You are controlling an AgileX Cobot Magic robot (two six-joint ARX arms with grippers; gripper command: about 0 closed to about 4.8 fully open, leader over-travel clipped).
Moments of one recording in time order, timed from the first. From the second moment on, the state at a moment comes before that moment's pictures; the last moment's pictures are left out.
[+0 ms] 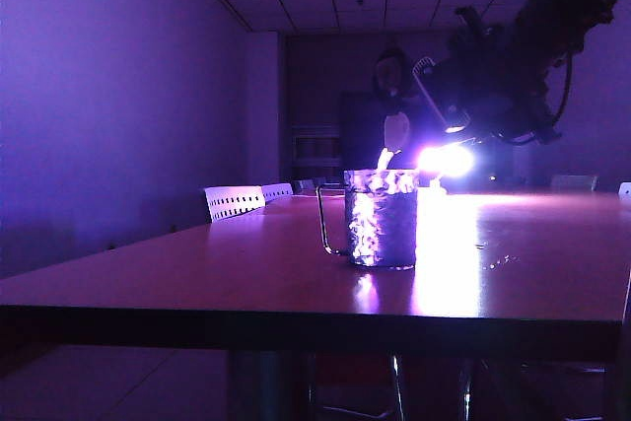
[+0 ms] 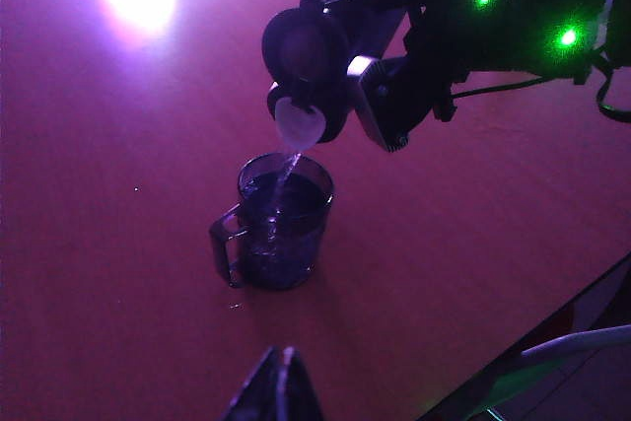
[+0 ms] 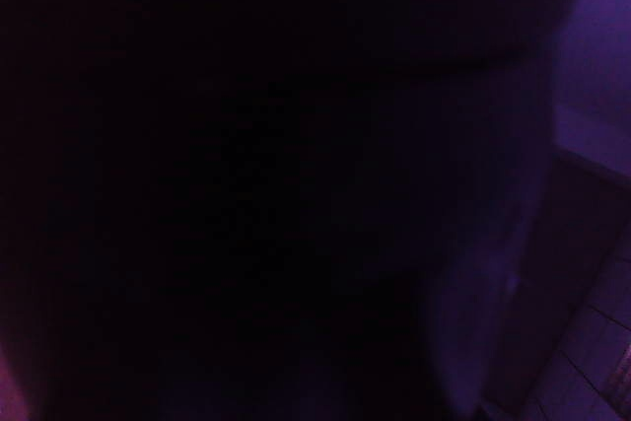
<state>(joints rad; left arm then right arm) -0.70 0.87 0.74 -0.12 0.05 -0.06 0.24 1.66 1.13 0.18 -0.02 -1.87</state>
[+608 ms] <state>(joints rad) -0.70 0.87 0.74 -0.12 0.05 -0.06 0.24 1.66 1.13 0.18 -0.02 -1.89</state>
